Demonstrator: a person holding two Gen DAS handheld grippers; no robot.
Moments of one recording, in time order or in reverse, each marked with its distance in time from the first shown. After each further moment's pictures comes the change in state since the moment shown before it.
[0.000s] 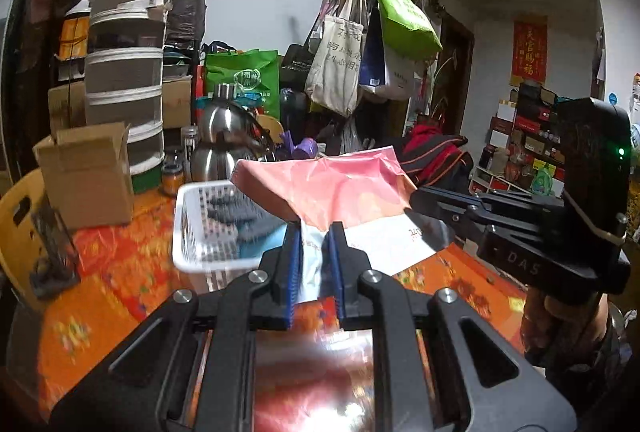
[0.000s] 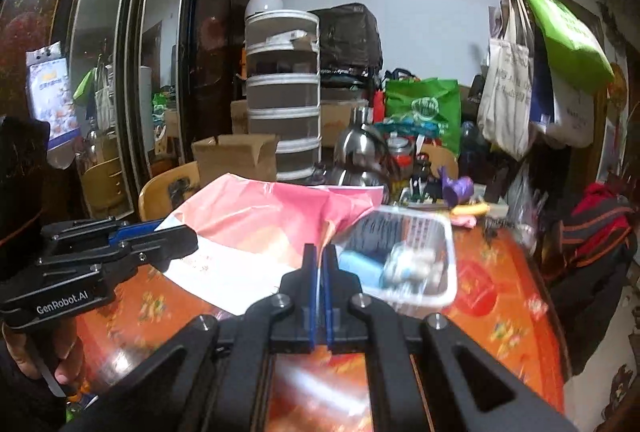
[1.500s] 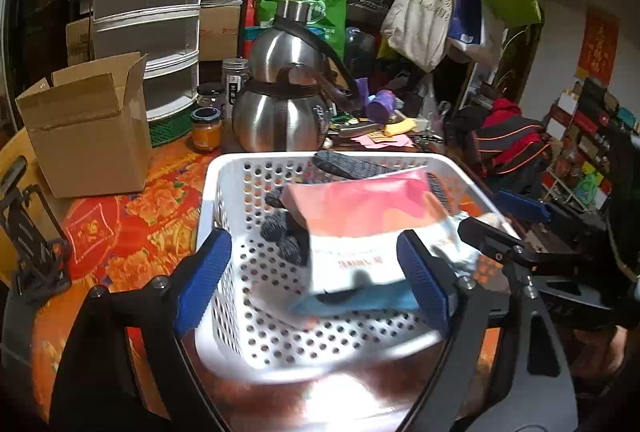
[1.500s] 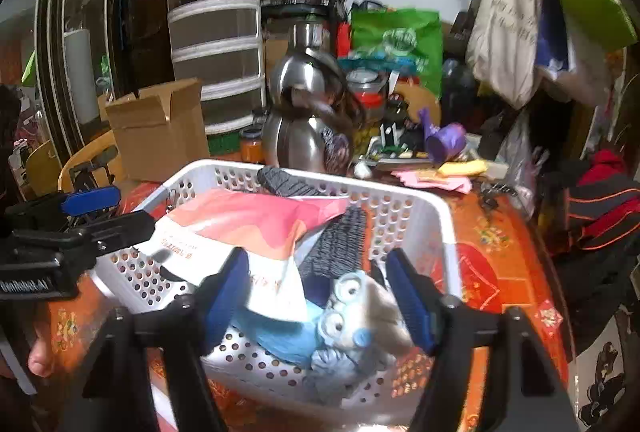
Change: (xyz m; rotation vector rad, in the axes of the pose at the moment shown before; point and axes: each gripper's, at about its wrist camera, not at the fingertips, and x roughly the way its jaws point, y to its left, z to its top) left arm 0.191 0.105 0.004 -0.144 0.231 0.154; right arm 0.173 -0.070 0.002 0.050 0.218 -0.111
